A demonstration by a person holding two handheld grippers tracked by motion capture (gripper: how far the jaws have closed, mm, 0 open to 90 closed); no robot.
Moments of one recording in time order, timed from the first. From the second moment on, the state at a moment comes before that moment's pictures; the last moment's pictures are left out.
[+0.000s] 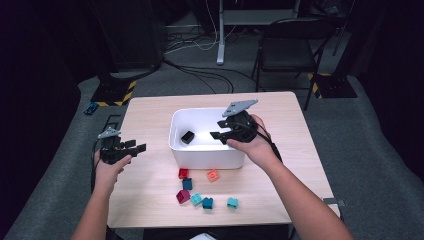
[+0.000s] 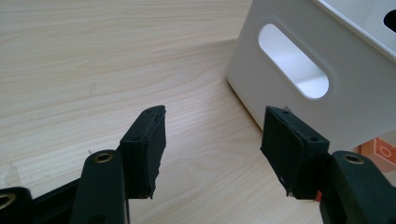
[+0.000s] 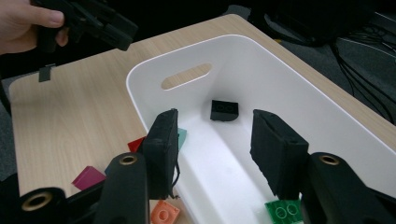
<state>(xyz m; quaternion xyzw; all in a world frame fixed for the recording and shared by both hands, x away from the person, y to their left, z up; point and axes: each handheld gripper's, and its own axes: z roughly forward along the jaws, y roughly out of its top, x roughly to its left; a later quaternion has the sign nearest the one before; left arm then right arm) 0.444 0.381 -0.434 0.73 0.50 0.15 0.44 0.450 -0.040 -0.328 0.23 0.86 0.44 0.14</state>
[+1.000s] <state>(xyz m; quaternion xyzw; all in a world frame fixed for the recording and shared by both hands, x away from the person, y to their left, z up) 0.444 0.380 -0.435 0.73 0.50 0.15 0.44 0.385 -0.052 -0.399 0.22 0.86 0.44 0.13</state>
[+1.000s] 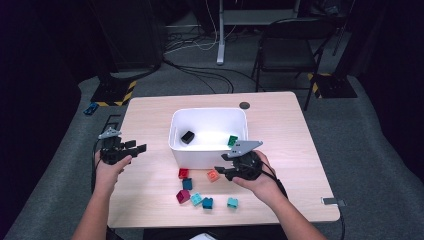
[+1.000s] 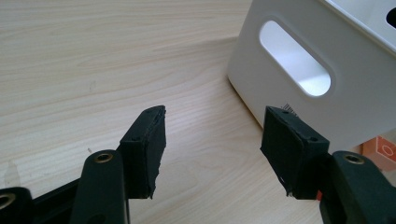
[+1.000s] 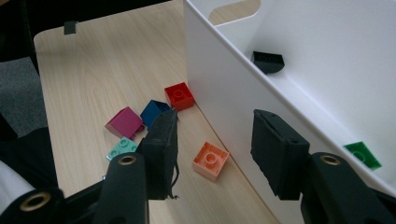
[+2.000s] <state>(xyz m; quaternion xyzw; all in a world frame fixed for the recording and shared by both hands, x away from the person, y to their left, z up) 0.448 0.376 -0.440 0.73 0.50 0.15 0.44 0.356 -0.074 -0.471 0.23 0.87 0.43 0.10</state>
